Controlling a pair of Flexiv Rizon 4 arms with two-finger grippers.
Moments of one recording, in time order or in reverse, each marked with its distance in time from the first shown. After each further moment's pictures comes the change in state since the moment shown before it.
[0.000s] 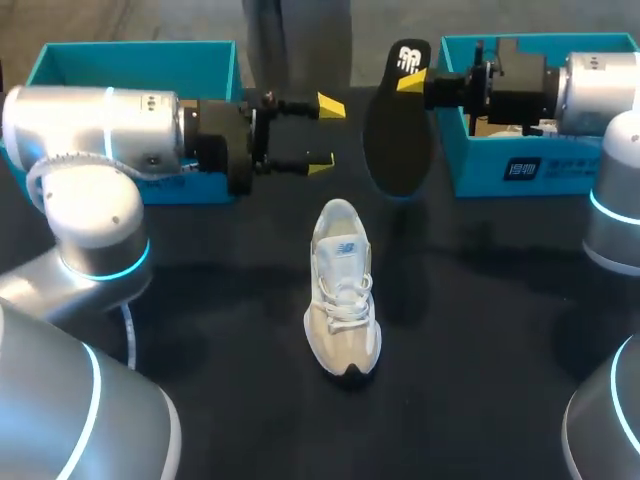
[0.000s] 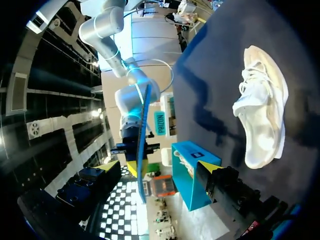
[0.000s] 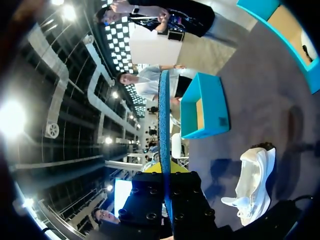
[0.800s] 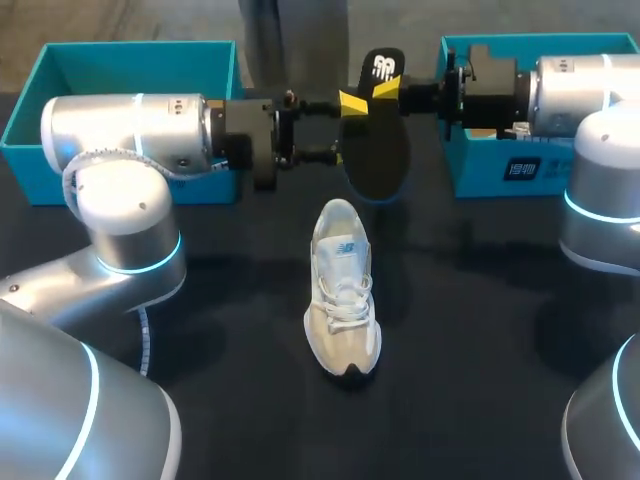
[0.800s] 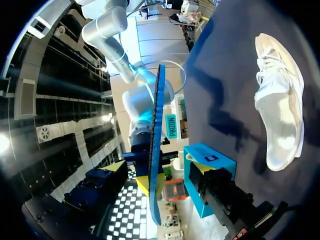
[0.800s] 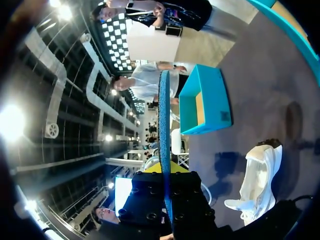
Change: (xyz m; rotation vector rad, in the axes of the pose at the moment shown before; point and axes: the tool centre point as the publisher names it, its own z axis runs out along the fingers) left arm -0.010 0.004 0.034 0.047 -0.094 0.022; right arm -0.006 -0.006 0.029 0.037 -0.001 0.015
